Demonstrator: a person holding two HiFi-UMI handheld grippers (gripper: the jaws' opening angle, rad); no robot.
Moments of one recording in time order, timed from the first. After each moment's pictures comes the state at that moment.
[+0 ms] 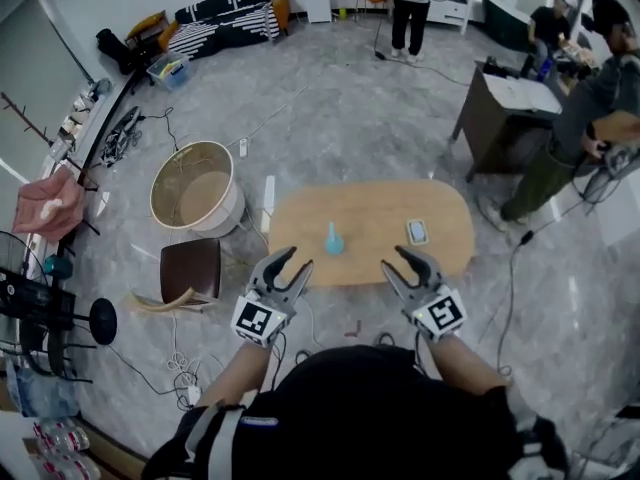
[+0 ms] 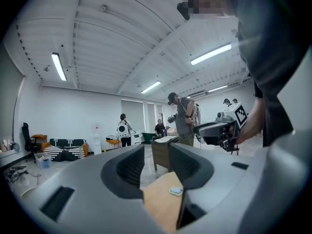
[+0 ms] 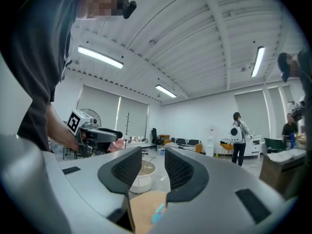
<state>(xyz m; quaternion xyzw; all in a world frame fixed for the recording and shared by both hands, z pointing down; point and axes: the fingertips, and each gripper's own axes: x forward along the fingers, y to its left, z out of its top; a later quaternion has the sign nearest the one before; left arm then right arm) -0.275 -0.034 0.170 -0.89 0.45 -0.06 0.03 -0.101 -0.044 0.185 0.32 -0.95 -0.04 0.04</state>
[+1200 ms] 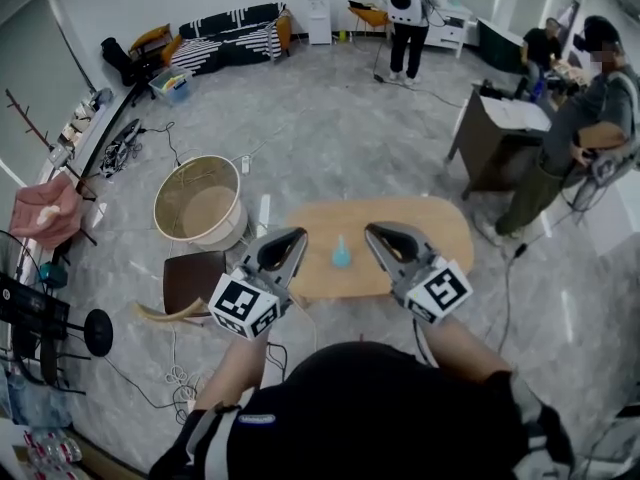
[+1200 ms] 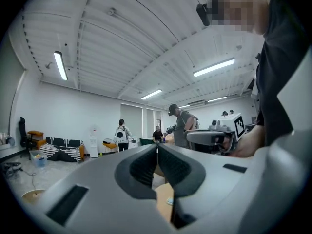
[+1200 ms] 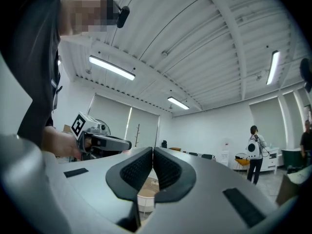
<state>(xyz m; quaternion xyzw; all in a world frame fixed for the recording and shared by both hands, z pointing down) -0.319 -0.043 0.050 -0.90 0.44 -0.03 0.02 -0.214 -0.051 0.037 0.26 -0.96 -0.08 -0.02</state>
